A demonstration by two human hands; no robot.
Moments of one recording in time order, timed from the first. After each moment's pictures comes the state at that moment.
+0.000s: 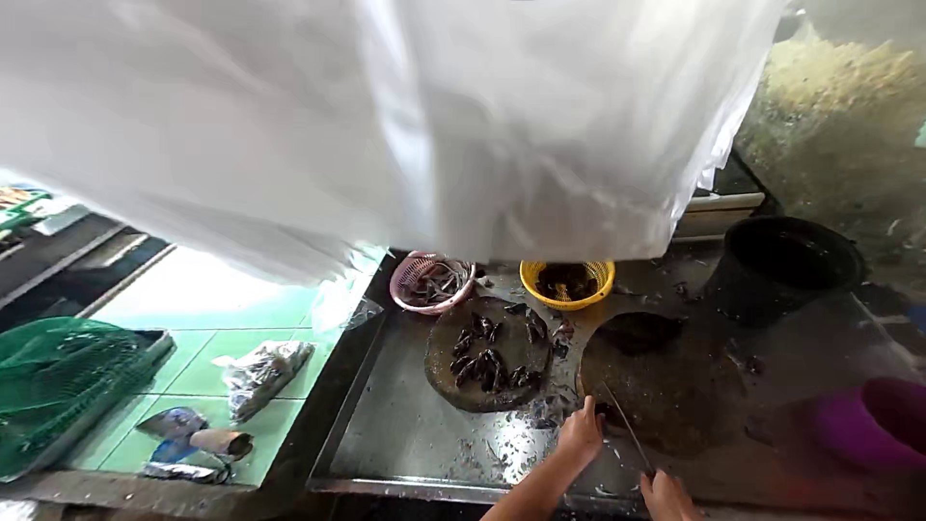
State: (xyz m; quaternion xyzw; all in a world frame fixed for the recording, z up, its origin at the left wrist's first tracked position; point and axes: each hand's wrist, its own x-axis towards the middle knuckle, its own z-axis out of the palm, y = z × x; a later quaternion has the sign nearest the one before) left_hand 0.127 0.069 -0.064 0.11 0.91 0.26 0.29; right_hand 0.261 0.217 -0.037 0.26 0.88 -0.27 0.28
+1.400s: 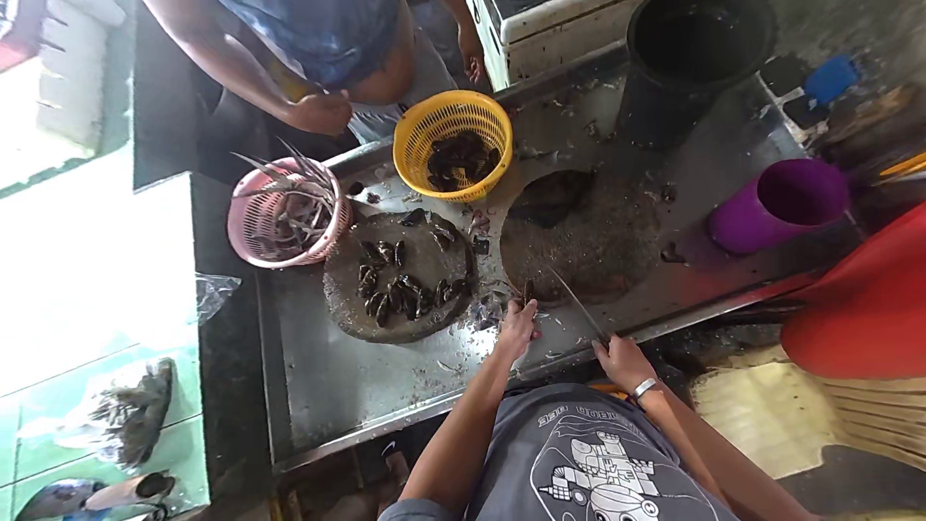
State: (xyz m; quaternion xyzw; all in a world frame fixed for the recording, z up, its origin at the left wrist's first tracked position) left_hand 0.133 0.072 -0.091 -0.15 0.66 0.62 0.40; right_hand 0.293 0.245 -0.055 0.28 0.86 -0.34 0.27
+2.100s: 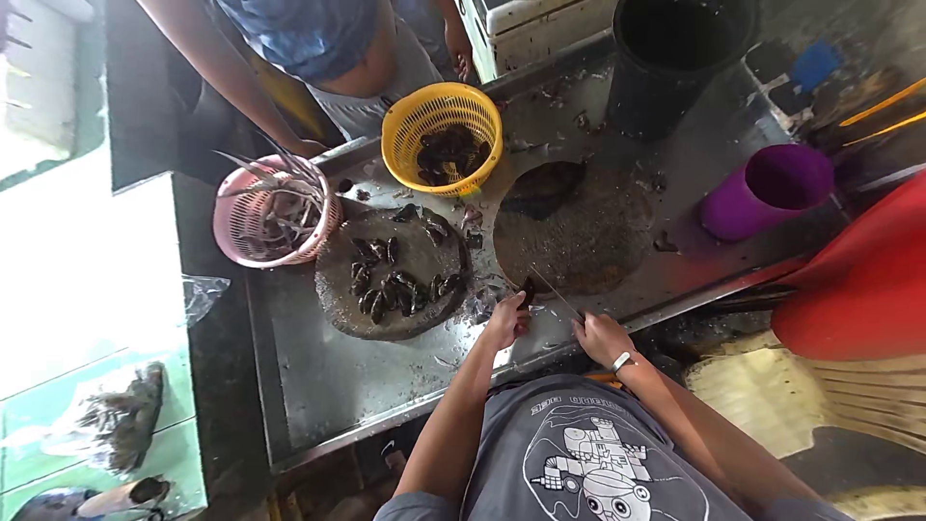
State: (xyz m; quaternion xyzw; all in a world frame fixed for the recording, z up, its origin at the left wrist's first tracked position) left_hand 0.119 0.053 -0.083 -0.13 0.58 0.63 0.50; right_hand 0.257 0.230 -0.043 0.22 0.89 -0.29 0.28
